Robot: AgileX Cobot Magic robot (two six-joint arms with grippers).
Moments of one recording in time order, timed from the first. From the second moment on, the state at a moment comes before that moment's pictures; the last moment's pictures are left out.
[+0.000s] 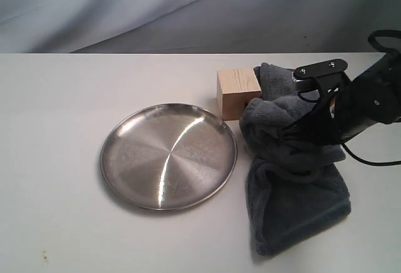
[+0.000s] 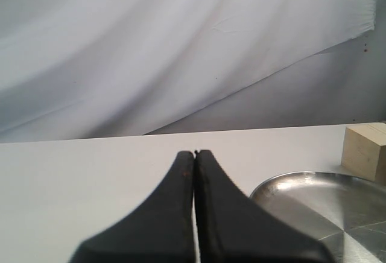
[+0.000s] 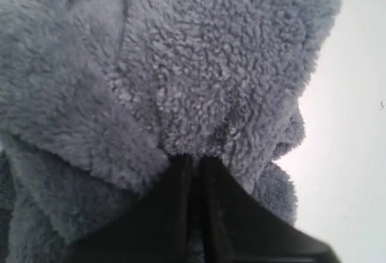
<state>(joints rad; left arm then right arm) -0.13 0.00 0.00 -0.06 0.10 0.06 0.45 1.77 -0.93 -0.37 0.36 0.40</state>
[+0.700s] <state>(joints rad) -0.13 0.00 0.00 -0.06 0.10 0.06 0.48 1.65 -1.01 -0.30 0.04 0.38</state>
